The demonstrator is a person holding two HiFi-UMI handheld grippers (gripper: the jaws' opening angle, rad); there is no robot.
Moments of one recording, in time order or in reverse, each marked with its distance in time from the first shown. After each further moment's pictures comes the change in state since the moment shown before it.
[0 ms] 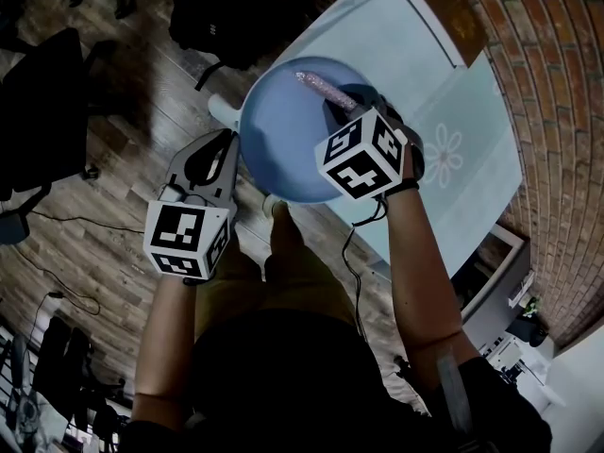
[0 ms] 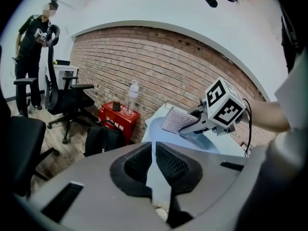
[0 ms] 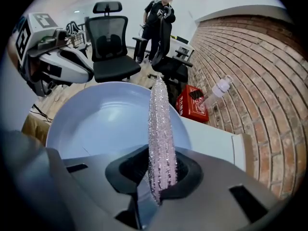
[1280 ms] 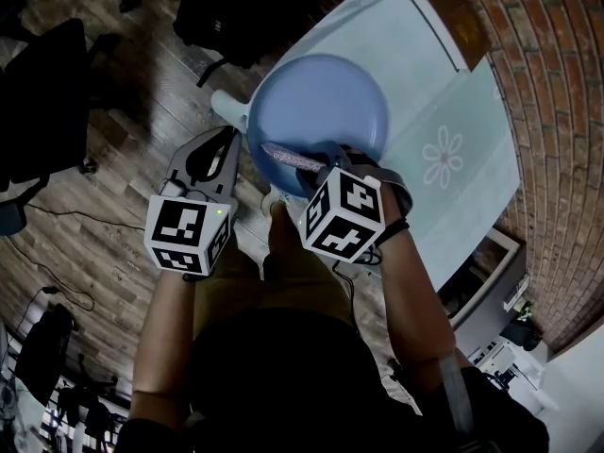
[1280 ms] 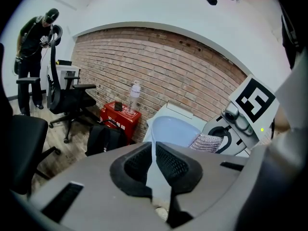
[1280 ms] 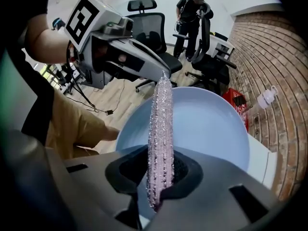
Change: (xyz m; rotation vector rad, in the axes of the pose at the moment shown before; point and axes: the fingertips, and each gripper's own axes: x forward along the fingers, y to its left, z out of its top) left arm -0.010 0.006 -0.006 -0.003 -0.007 0.010; right arm -0.038 0.132 -0.006 -0.226 0.046 0.352
